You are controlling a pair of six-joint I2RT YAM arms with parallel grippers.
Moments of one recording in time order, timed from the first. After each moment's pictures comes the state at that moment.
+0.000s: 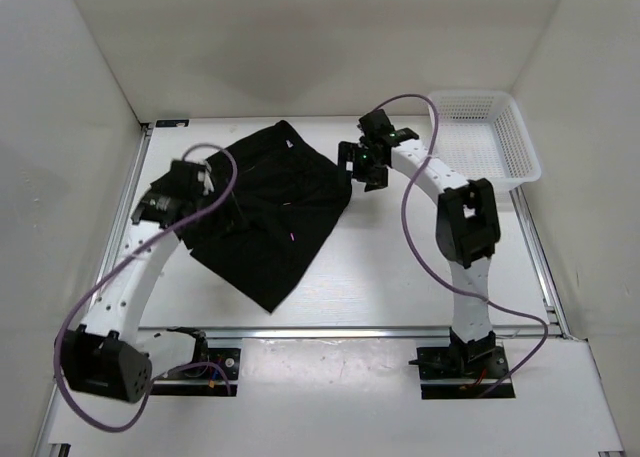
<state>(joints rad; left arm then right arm) -0.17 1.21 1.19 -0.94 0.08 -0.53 0.45 2.07 1.77 -0.73 -0.18 0.43</state>
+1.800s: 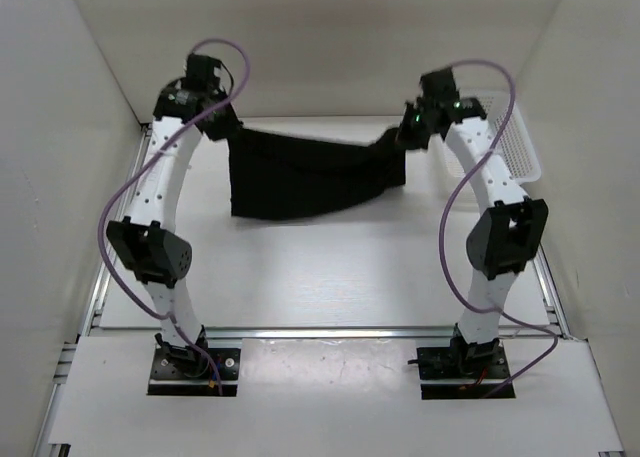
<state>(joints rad) -0.23 1.81 2.03 -1.09 -0.10 -0.54 0.25 1.85 1.79 -0.92 -0.19 0.49</state>
